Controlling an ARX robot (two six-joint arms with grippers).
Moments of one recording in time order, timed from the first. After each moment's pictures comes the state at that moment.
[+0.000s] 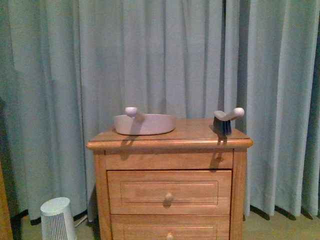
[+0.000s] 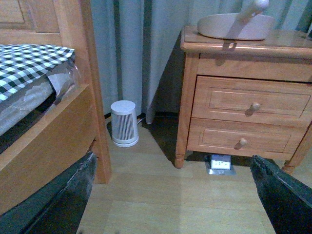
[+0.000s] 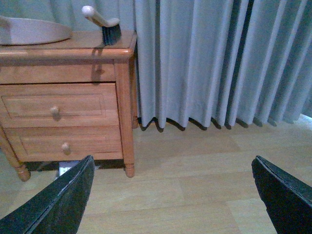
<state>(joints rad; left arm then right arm) 0.00 0.00 0.01 0.00 0.00 0.00 0.00 0.00 0.02 0.00 0.00 0.00</state>
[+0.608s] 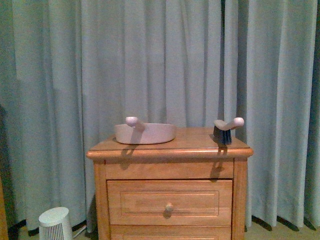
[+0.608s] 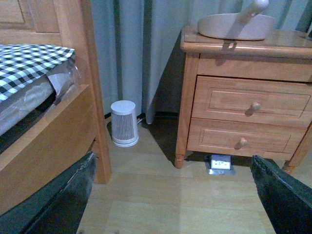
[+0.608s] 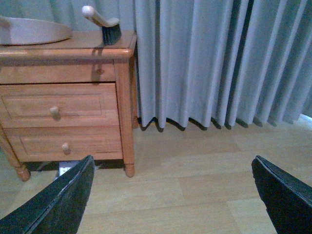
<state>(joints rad) 0.00 0.00 0.01 0.00 0.00 0.00 0.00 0.00 0.02 0.00 0.00 0.00</state>
